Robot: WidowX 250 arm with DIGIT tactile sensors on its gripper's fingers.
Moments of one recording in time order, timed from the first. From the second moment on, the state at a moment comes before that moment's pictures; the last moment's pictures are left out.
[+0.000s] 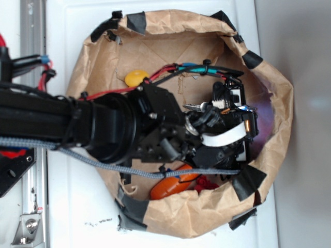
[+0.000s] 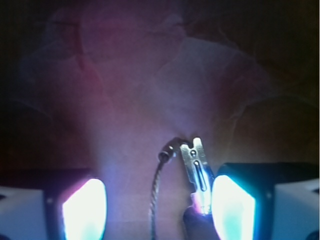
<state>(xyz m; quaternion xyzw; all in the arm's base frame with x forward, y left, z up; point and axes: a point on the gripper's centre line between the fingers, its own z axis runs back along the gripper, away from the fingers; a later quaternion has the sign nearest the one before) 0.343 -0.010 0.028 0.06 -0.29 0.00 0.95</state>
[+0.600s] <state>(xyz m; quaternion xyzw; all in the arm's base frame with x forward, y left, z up) 0.338 -0.011 0.027 0.07 -0.27 -0.01 0.96</state>
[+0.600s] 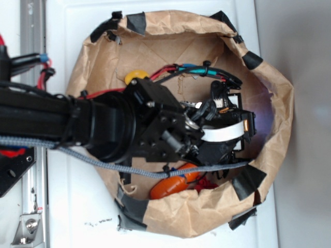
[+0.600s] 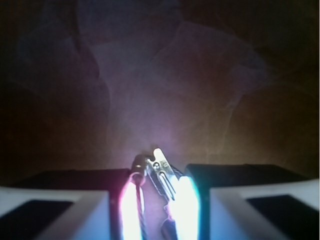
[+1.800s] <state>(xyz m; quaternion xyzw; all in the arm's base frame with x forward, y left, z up) 0.268 0.020 0.141 -0.20 -0.14 0.01 0.97</state>
